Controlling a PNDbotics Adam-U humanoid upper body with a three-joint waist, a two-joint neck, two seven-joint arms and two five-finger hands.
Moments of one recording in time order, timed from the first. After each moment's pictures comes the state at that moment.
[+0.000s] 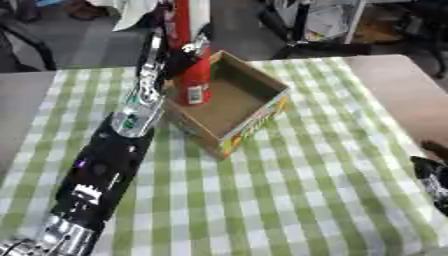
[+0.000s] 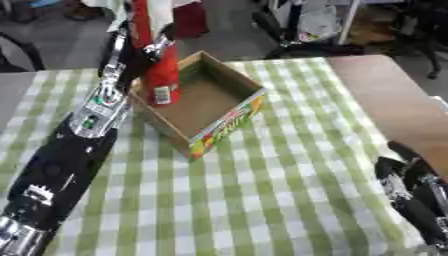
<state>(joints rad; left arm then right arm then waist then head) -0.93 0.13 -0.07 -0.92 -0.11 -0.21 0.21 -0.06 -0.16 -0.19 -1.63 0.07 -0.20 0.26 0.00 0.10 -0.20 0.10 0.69</state>
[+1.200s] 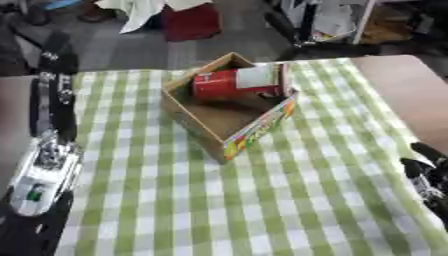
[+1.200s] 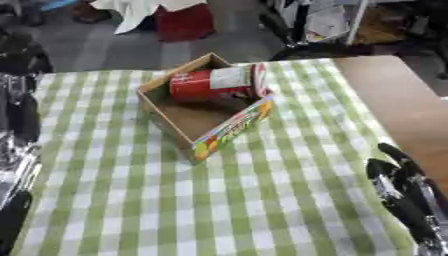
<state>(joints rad) -0.29 0.28 0.02 -1.67 0.02 -0.13 0.25 -0.06 -0.16 -0.23 -1.63 0.06 -0.20 0.23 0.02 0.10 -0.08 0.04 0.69</state>
